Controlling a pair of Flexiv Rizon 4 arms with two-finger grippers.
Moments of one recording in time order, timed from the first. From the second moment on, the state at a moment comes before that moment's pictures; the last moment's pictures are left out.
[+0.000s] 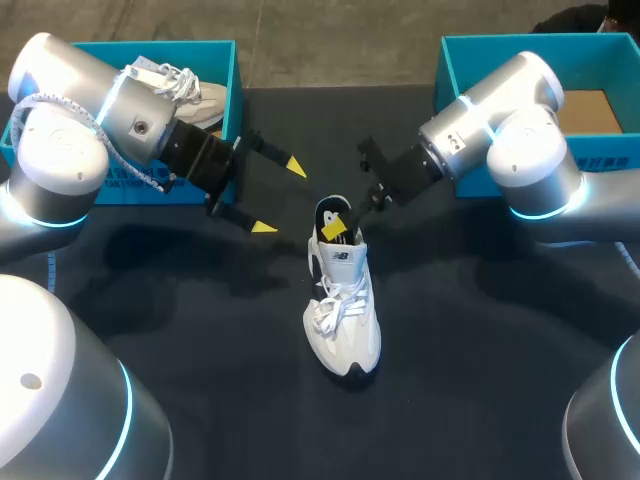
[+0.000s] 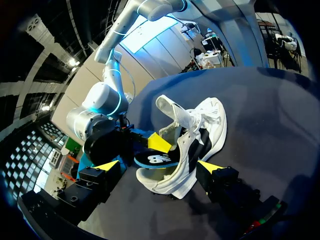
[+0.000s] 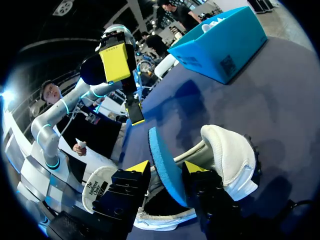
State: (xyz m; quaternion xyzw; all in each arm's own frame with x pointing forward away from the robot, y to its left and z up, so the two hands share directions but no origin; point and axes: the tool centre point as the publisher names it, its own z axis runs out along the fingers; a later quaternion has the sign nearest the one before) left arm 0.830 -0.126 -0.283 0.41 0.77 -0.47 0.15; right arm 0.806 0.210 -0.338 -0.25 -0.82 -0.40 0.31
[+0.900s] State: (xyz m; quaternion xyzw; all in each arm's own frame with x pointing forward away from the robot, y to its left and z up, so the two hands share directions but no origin) left arm 0.829 -0.130 -0.282 0.41 0.76 -0.47 0.15; right arm 0.809 0.206 -0.340 -0.28 -0.80 -0.40 0.36
